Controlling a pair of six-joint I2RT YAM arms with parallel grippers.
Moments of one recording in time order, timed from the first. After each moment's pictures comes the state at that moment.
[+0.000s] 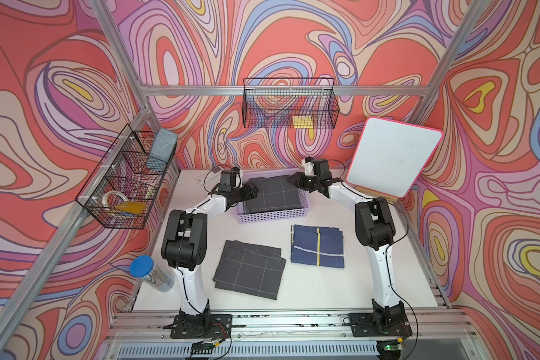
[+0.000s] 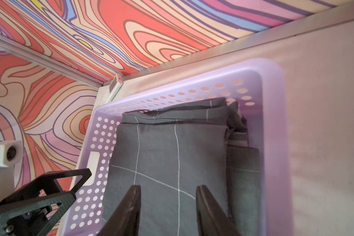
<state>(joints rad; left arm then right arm) -0.16 1.92 1.33 -0.10 0.31 -0.39 0.29 2.31 1.83 -0.11 -0.48 0.54</state>
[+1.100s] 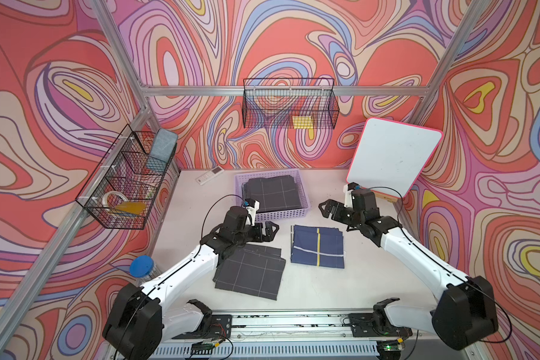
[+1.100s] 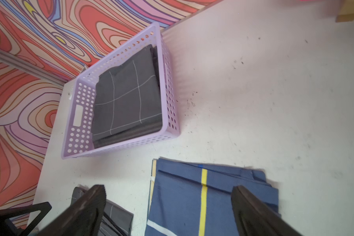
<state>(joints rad) -0.56 1.23 0.75 -0.16 0.24 -0.53 0.29 1.23 0.89 -0.35 -0.09 0.54</state>
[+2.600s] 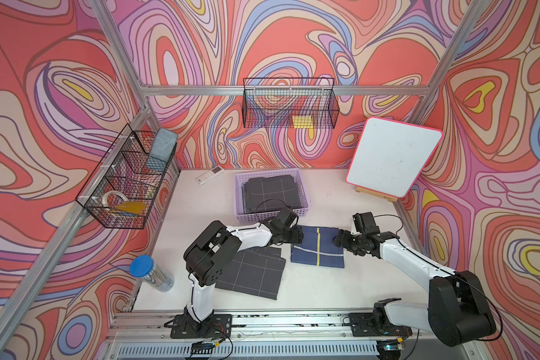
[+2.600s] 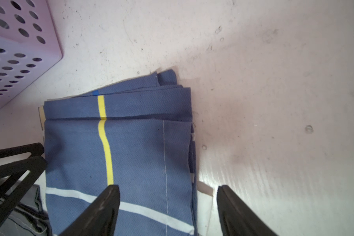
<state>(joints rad) -0.75 1.93 1.14 -0.11 0.13 -0.64 0.18 1.29 0.65 -0.42 -0.12 0.51</state>
